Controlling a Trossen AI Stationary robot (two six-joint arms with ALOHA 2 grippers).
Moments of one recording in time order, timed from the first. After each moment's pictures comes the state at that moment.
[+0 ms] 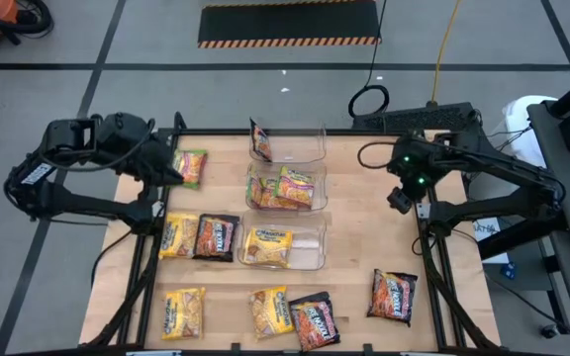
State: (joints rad) left arm 0.25 0.98 1.58 -1.47 0.18 0.02; right arm -0.29 1.02 1.25 -1.51 -0.35 0.56
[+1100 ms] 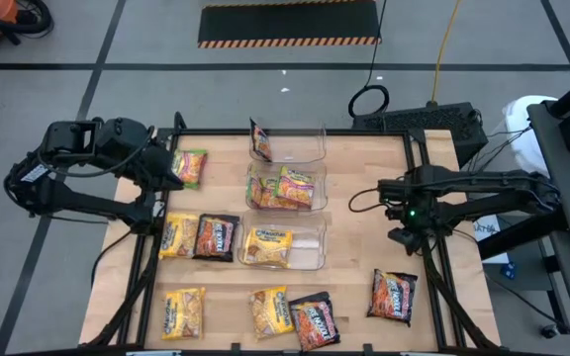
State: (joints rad) left arm 0.18 0.98 1.58 -1.46 0.18 0.02; right arm -0.16 1.02 0.72 -1.44 -0.77 0.68
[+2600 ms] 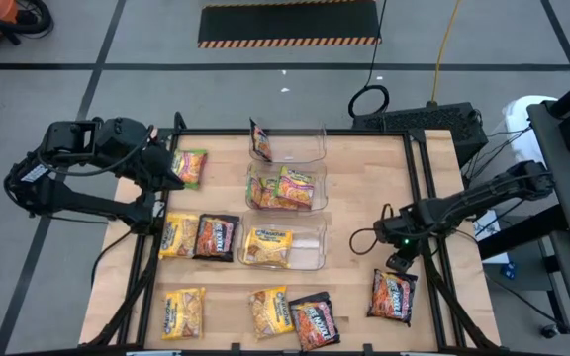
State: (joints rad) left arm 0.18 0.98 1.58 -1.45 0.18 0.05; right arm 0.26 1.02 0.42 -0.82 -0.60 0.96
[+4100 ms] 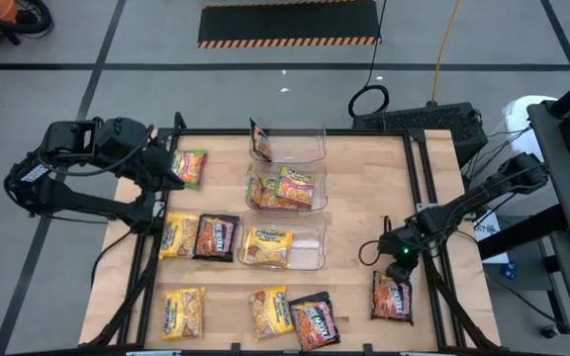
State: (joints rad) left arm 0.18 0.98 1.58 -1.45 0.18 0.05; right arm 0.42 1.02 0.19 -0.31 -0.60 1.24
